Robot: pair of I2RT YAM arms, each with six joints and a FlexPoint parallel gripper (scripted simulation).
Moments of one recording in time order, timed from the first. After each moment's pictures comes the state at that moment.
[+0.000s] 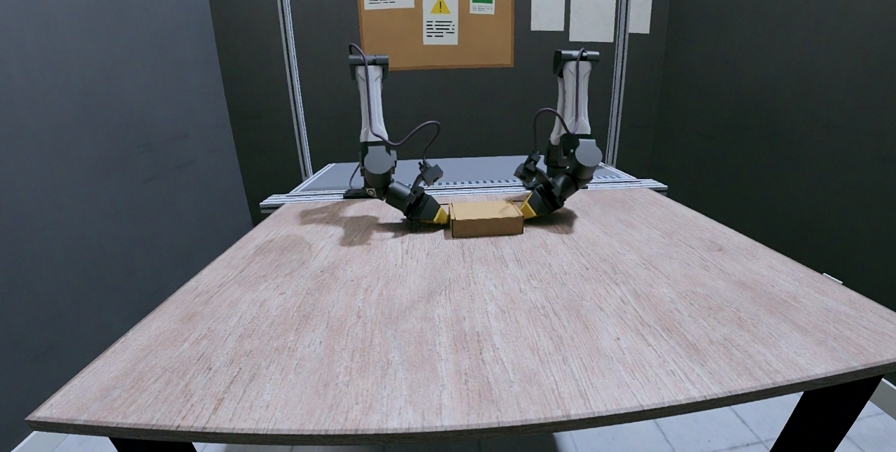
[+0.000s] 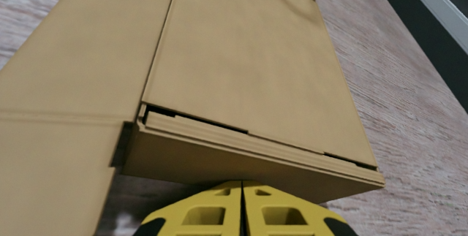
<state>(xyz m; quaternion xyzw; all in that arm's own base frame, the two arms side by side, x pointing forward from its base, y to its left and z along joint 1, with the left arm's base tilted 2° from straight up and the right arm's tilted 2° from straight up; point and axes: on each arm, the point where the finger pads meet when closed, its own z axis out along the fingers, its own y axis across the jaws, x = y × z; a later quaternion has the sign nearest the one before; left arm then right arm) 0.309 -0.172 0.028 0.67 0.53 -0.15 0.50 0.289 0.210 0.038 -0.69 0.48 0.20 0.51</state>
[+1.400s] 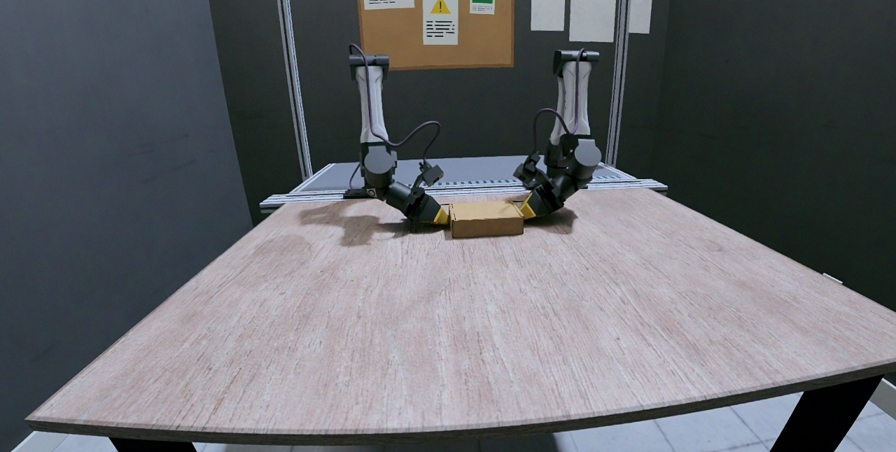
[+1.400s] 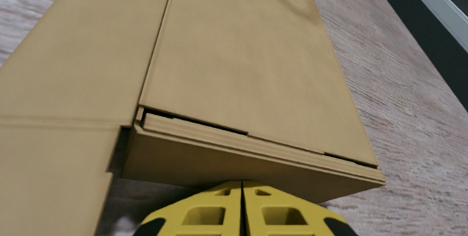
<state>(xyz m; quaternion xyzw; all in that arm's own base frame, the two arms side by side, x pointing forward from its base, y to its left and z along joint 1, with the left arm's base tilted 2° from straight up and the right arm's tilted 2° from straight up) 0.312 -0.173 0.028 0.67 0.53 -0.15 0.50 0.291 0.210 0.038 -0.69 0.48 0.20 0.51</state>
